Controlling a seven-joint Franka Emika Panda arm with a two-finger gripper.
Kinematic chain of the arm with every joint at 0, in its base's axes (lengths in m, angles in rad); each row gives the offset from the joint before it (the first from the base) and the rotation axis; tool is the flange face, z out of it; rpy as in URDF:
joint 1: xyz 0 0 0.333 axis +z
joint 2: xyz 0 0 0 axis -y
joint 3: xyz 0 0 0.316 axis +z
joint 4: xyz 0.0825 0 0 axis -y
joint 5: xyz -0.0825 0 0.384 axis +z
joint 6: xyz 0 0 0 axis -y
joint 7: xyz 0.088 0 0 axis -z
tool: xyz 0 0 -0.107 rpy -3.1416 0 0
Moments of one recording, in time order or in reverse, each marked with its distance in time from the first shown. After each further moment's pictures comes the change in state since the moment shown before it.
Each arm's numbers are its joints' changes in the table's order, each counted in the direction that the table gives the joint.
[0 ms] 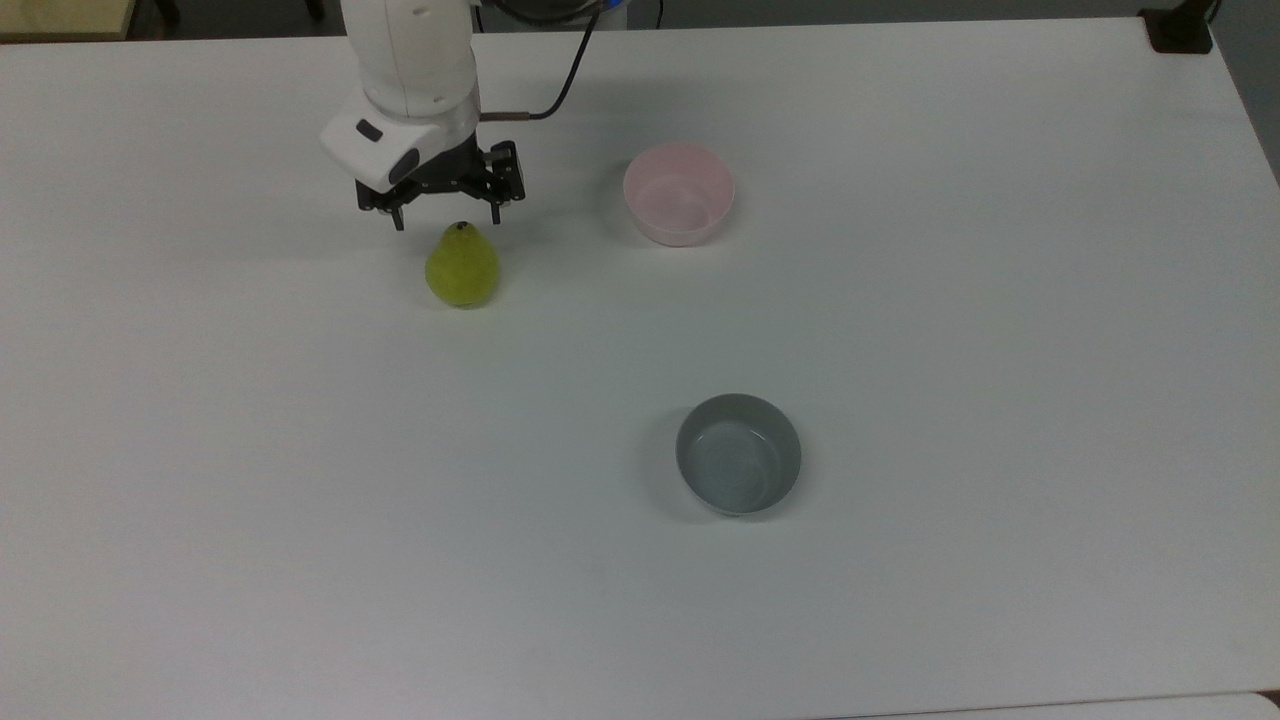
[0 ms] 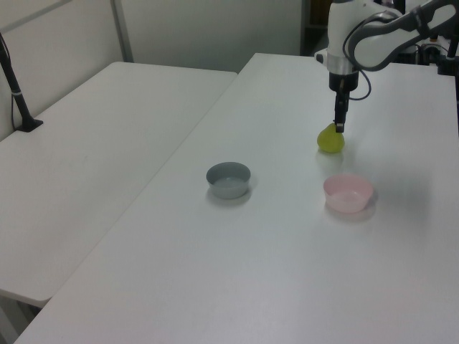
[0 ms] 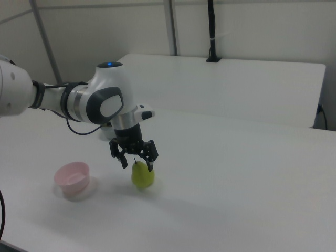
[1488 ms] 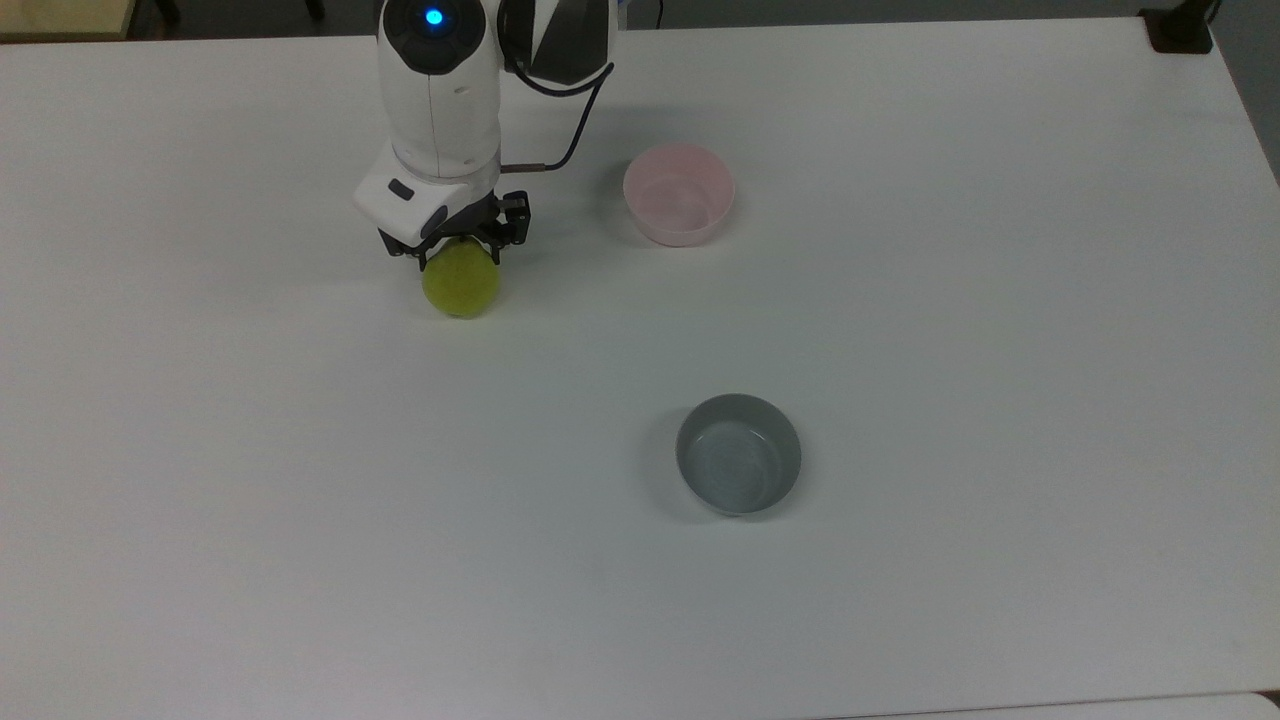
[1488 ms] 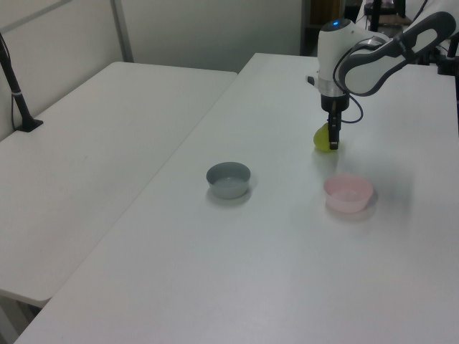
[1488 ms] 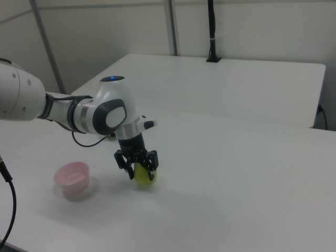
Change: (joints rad) arm 0.012 -0.106 0.007 0.007 -0.026 0.085 -0.001
